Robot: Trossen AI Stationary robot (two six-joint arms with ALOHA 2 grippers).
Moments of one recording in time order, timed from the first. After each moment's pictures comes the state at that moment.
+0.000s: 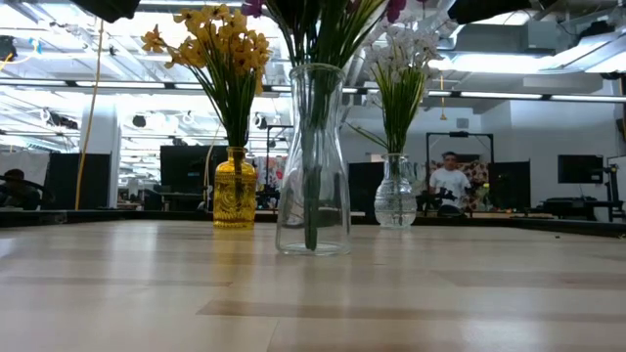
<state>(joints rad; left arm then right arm) -0.36 1.69 0.85 0.90 -0.25 0.20 0.58 1.20 1.06 -0.83 1.20 0.75</state>
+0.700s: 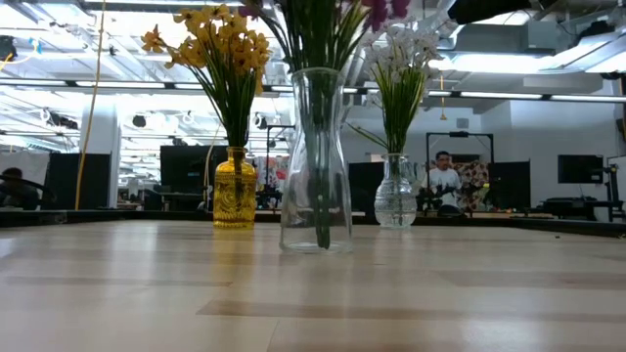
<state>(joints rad) -0.40 1.47 0.85 0.51 -0.37 0.17 0.58 1.20 1.06 -0.83 1.20 0.75</state>
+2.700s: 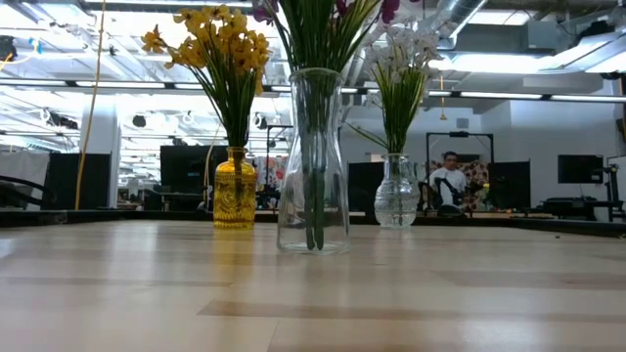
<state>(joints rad) -0.41 0.56 0.86 -0.24 -0.67 0.13 0.57 0.62 1.06 -0.67 0.83 0.35</state>
